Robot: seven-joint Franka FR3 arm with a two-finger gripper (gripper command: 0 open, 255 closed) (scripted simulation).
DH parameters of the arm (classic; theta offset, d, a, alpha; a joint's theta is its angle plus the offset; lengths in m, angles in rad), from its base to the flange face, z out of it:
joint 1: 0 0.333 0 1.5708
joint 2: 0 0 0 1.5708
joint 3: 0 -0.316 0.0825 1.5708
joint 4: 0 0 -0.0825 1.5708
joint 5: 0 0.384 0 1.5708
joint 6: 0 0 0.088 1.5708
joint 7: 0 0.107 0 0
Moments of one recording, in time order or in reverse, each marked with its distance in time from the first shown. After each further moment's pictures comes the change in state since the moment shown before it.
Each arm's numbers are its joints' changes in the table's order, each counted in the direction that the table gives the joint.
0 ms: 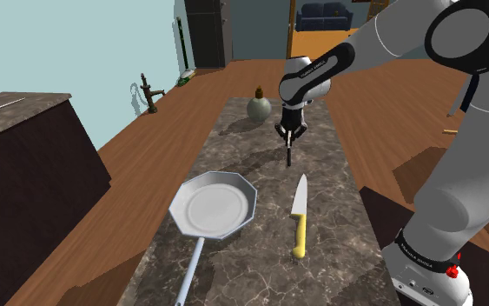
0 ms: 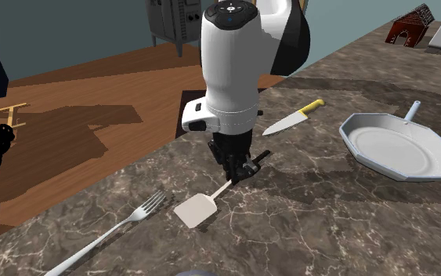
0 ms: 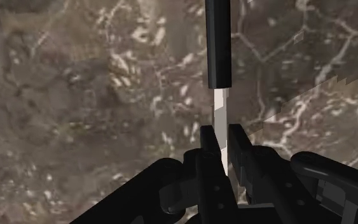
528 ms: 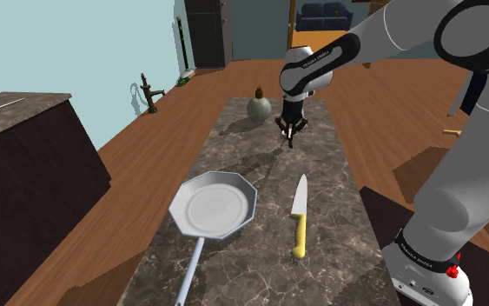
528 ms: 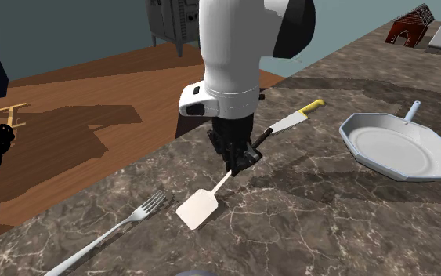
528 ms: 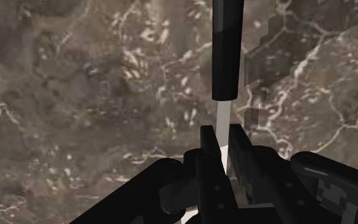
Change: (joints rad) arm -0.002 0.043 0.000 -0.033 0.005 -0.076 -0.003
